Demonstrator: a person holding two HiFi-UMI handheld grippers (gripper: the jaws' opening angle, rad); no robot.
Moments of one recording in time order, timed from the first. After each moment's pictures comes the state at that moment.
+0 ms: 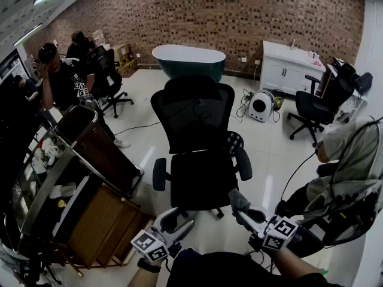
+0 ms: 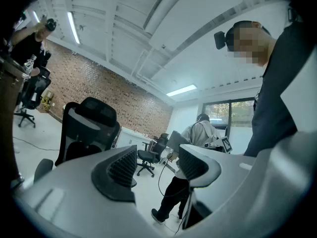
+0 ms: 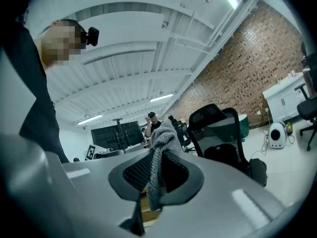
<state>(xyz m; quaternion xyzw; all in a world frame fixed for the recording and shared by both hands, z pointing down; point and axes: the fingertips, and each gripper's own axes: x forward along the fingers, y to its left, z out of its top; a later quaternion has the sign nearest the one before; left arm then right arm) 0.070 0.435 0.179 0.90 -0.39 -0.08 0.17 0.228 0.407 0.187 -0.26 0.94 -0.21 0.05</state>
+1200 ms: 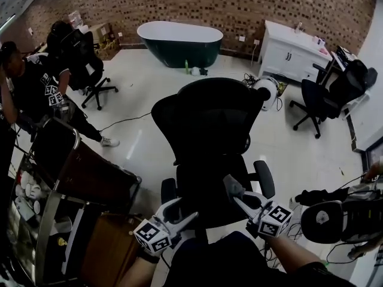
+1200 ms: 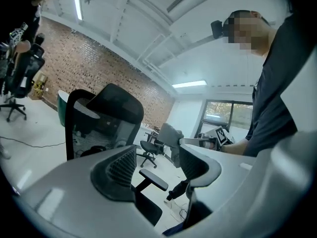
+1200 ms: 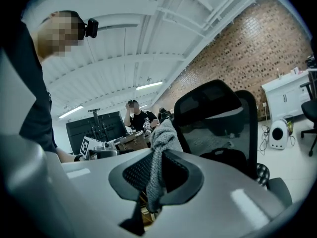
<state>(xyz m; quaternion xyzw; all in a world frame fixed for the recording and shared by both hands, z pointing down) -0.072 0.147 0.239 0.92 -0.33 -0.04 0.23 0.059 0.114 0.235 -0.30 0.93 -0.23 -0.02</state>
